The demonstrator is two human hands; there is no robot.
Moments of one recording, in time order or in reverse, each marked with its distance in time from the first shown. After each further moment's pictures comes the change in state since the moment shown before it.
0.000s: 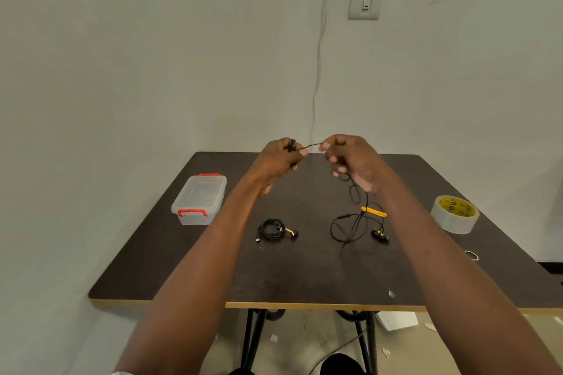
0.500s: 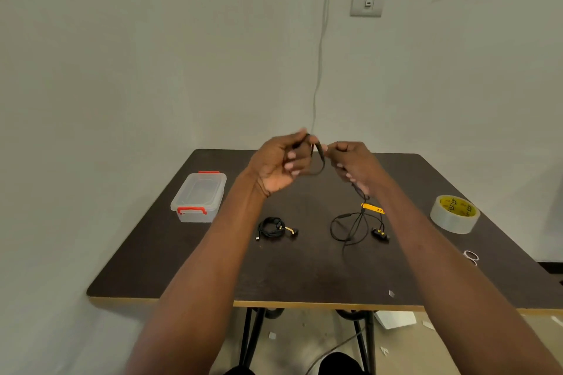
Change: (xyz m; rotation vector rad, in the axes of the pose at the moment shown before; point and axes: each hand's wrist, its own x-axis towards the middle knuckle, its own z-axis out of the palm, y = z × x) left_hand -0.012 0.016 0.004 -0.701 -0.419 -0.108; right_hand 0.008 0.024 -0.001 -0.106 0.059 -0.030
